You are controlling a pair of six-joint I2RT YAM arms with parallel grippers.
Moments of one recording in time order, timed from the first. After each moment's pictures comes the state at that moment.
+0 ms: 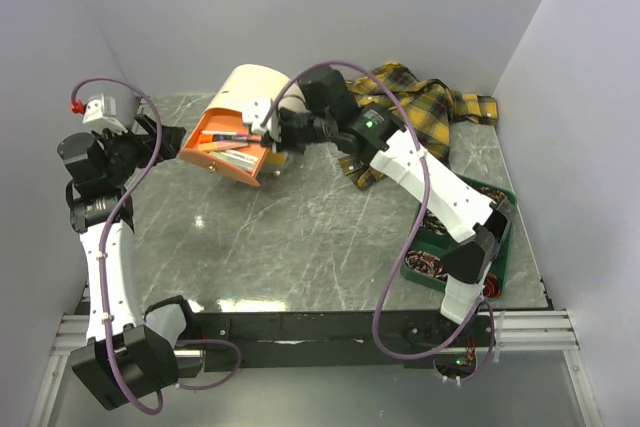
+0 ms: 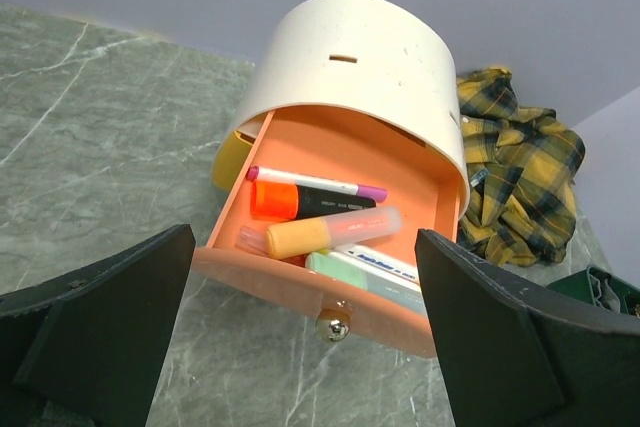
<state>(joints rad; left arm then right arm) 0.37 0.98 0.94 -0.11 0.60 -0.38 0.85 1.78 1.99 -0.74 -0.47 -0.77</state>
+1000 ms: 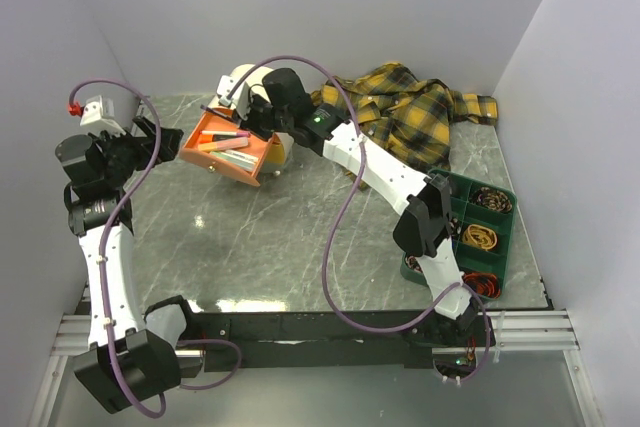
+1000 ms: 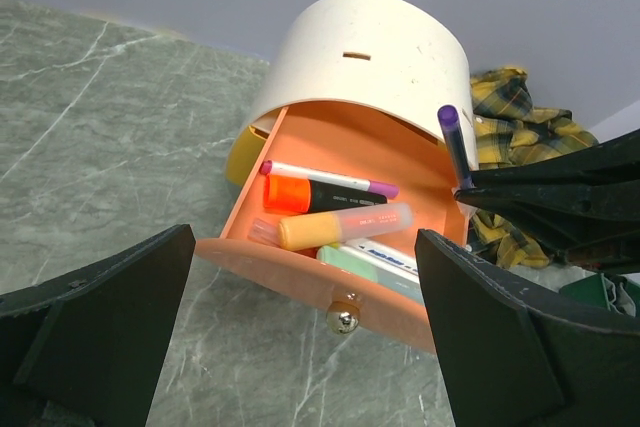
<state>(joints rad) 0.39 0.96 0.95 -0.15 0.59 -0.36 0.82 2.15 2.23 -0.48 -0.27 -0.51</state>
